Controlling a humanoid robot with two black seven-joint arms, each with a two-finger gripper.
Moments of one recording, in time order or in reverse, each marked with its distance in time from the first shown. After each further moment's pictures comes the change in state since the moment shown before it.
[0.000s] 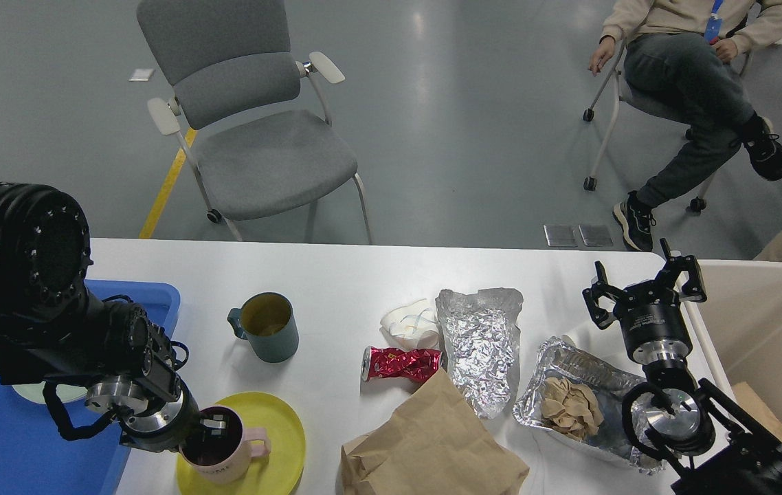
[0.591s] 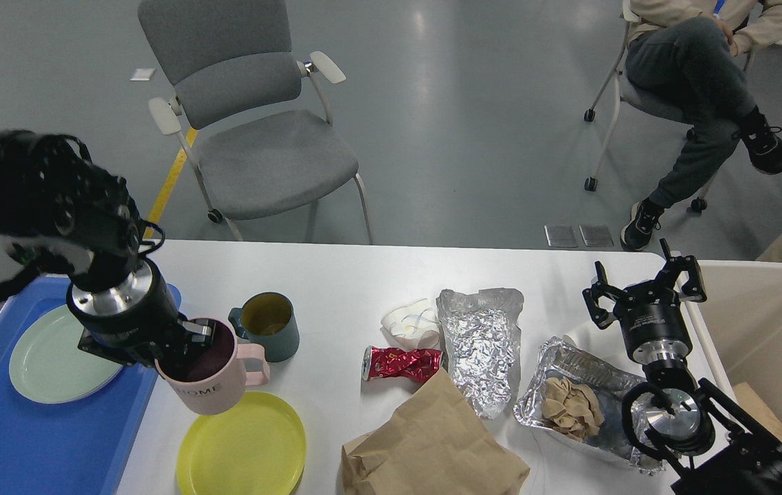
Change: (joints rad) left arm -0.714 0.061 0.053 -0.266 0.007 -0.443 -0.019; right arm 0.000 0.000 -0.001 0.000 0.000 0.000 0.000
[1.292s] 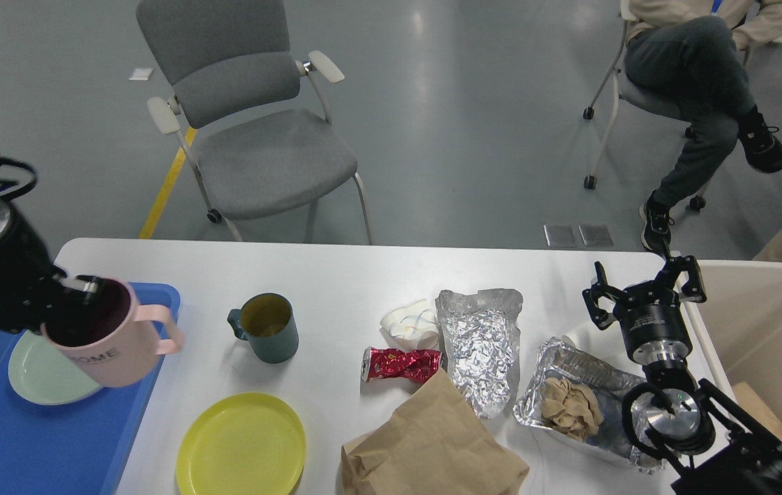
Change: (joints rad) left arm 0.010 0.445 0.067 0.141 0.396 -0.146 -0.052; right arm 0.000 0.000 0.001 0.000 0.000 0.000 -0.001
